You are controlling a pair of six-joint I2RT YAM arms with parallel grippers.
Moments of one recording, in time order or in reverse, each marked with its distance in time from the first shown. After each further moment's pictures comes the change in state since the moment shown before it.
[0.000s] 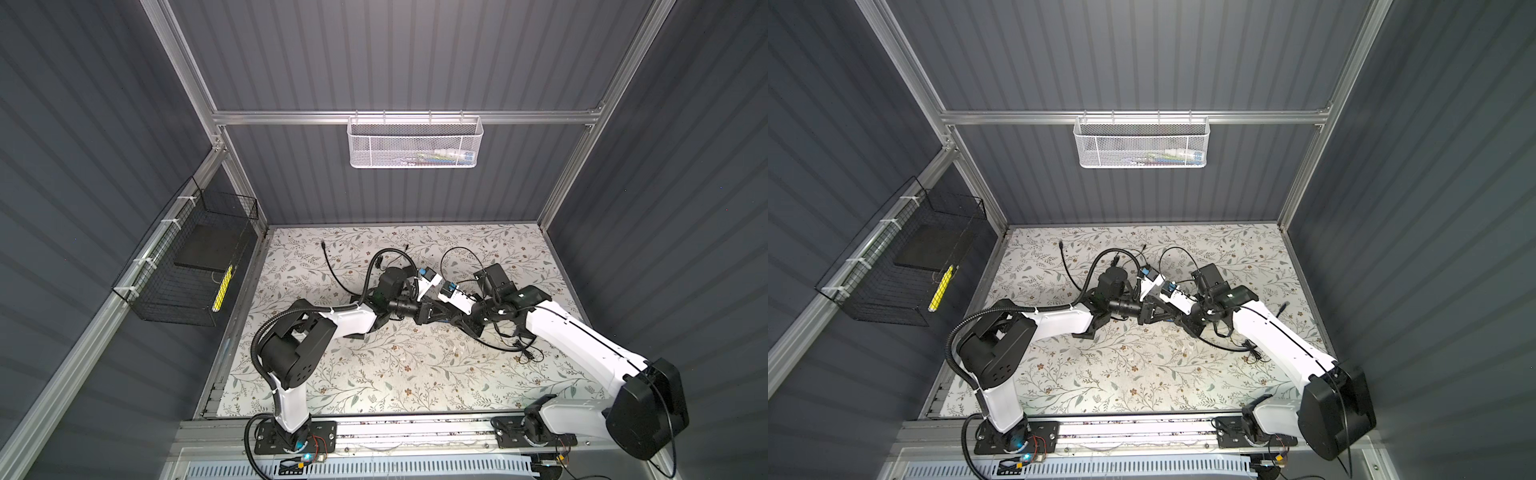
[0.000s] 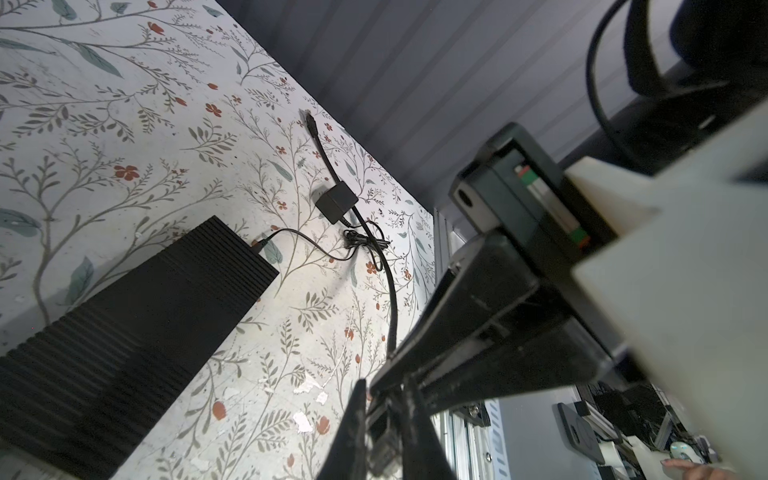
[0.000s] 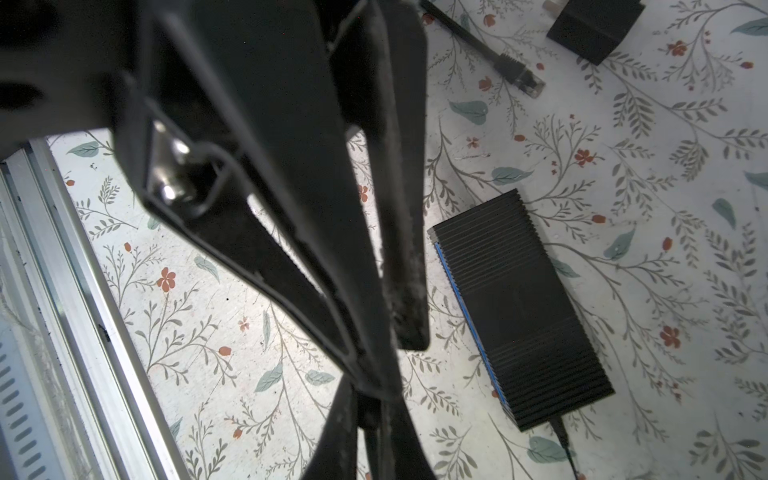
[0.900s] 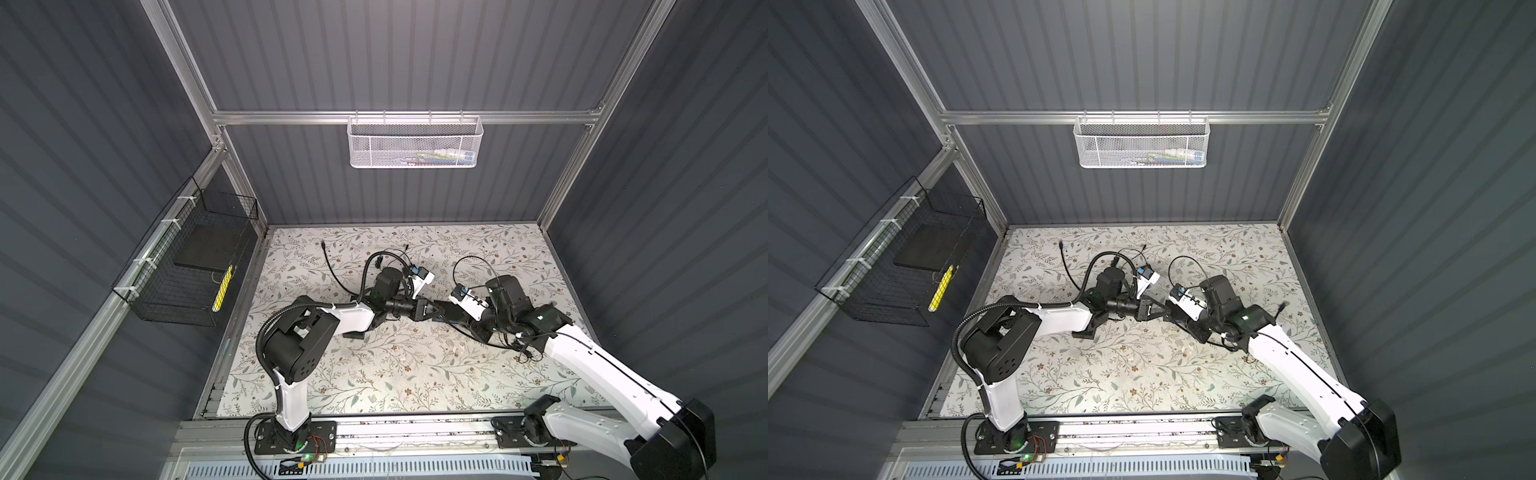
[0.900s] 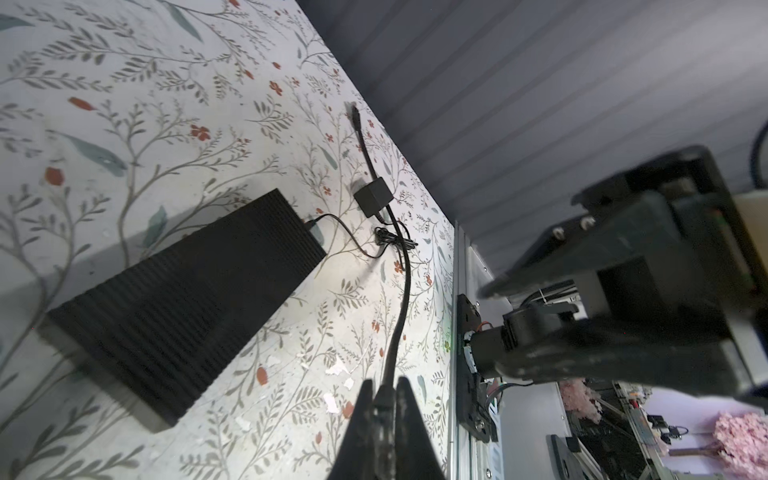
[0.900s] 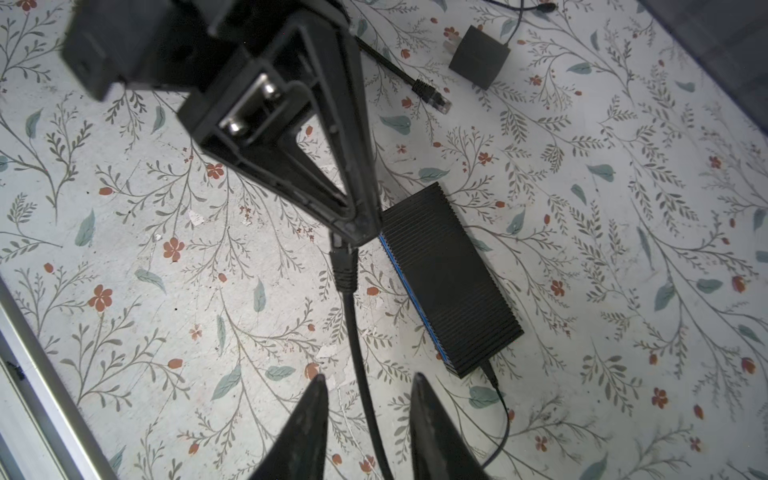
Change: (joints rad) left arm 0.050 0.045 0.001 -0.022 -0.048 -0.106; right arm 0.064 -0.229 -0.140 0.098 0.203 0.069
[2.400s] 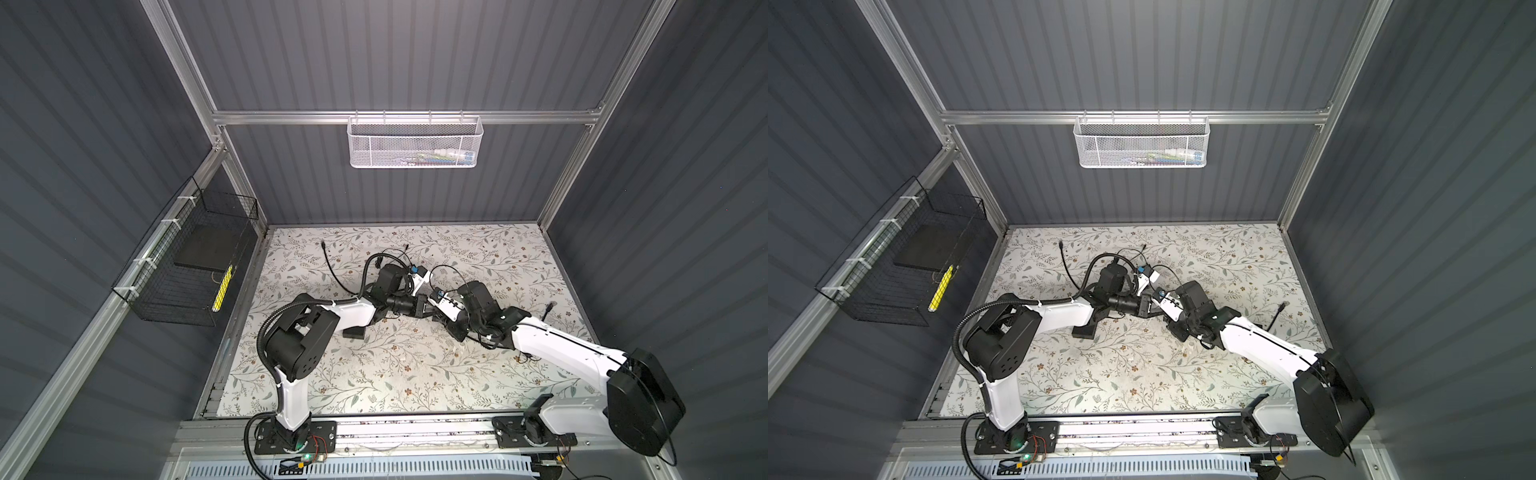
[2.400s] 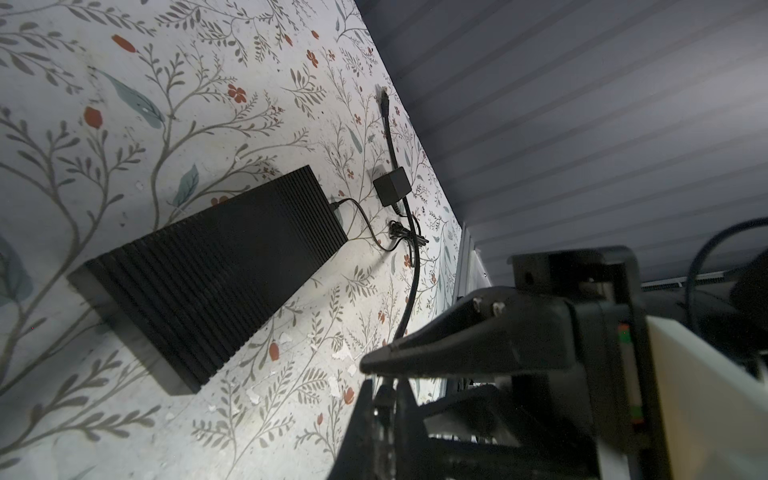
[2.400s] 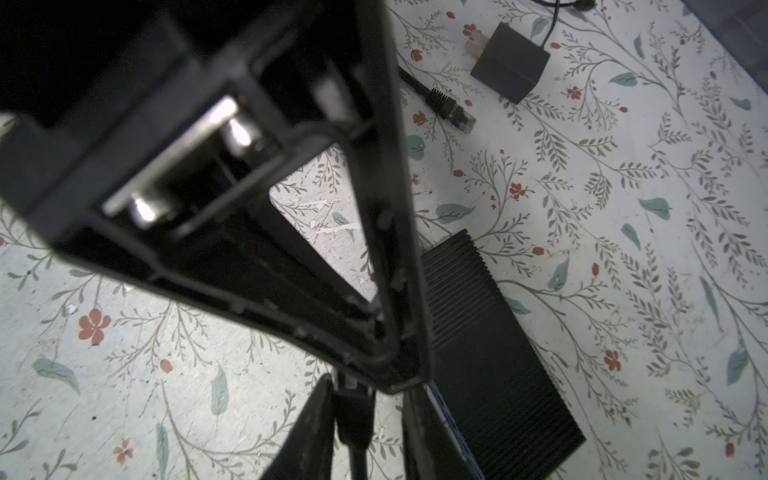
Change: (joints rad) left arm 0.006 0.010 0.055 -0.142 -0.006 -0.044; right arm 0.089 0.246 -0.068 0.333 0.084 0.064
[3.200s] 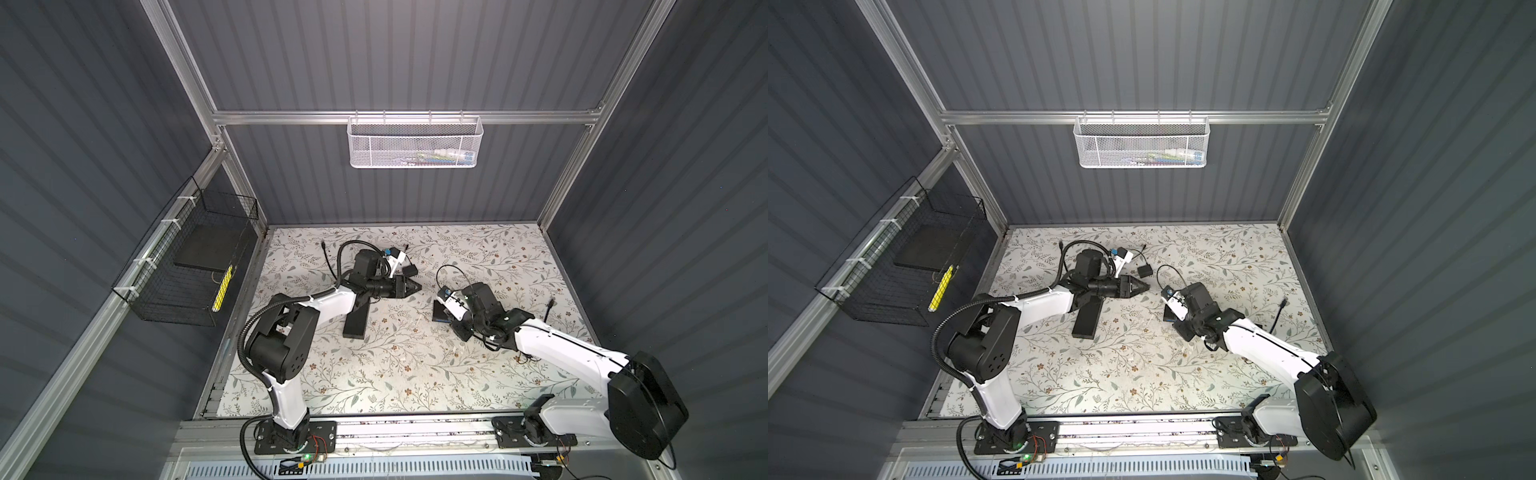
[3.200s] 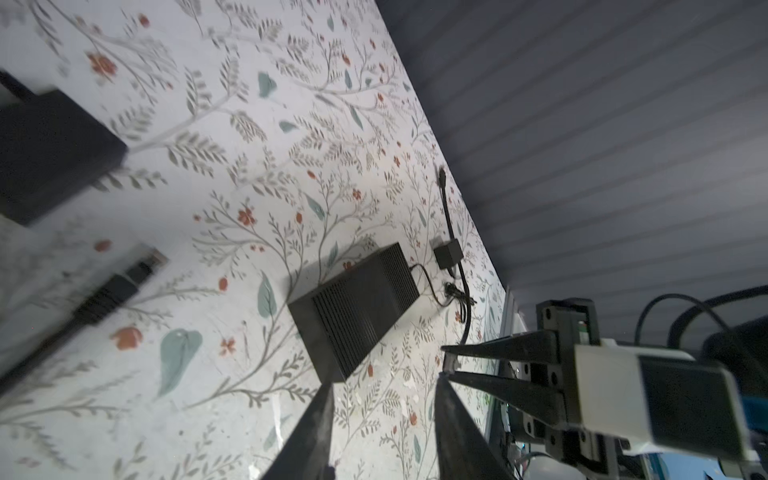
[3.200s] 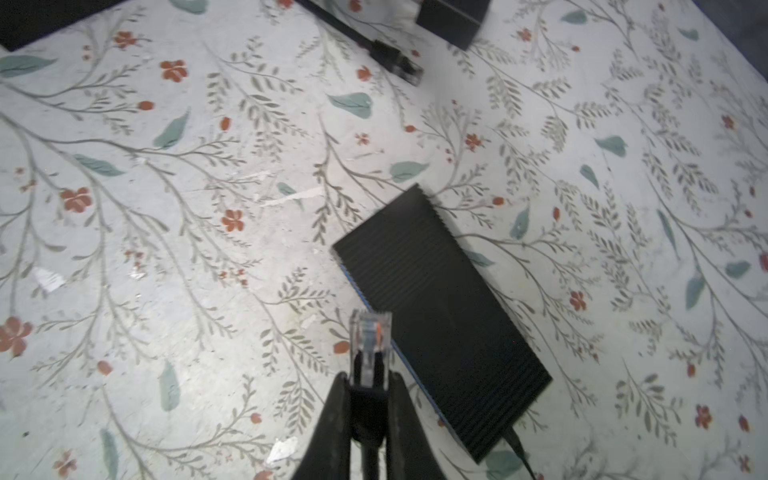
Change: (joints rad) left arm 0.174 -0.075 0.052 -0.126 -0.095 0.079; right arm -0.079 -0.018 -0.035 -0.005 0.109 0.060
